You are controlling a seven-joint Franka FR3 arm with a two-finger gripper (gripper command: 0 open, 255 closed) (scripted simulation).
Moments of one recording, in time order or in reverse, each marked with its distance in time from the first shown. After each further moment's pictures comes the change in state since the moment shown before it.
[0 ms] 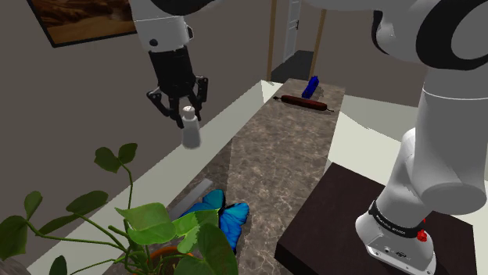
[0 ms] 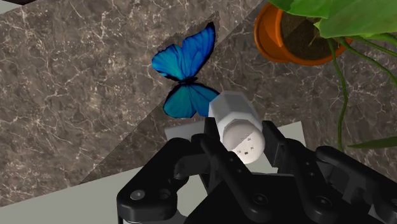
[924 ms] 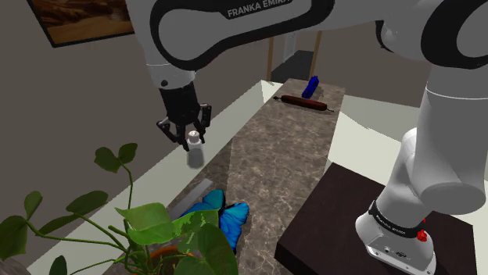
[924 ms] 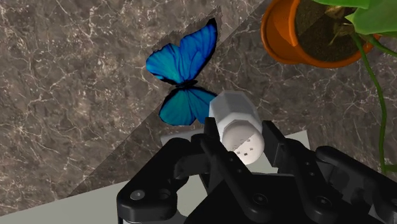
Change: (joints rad) arm -0.013 -0.024 -0.004 -0.221 0.007 0.198 -0.007
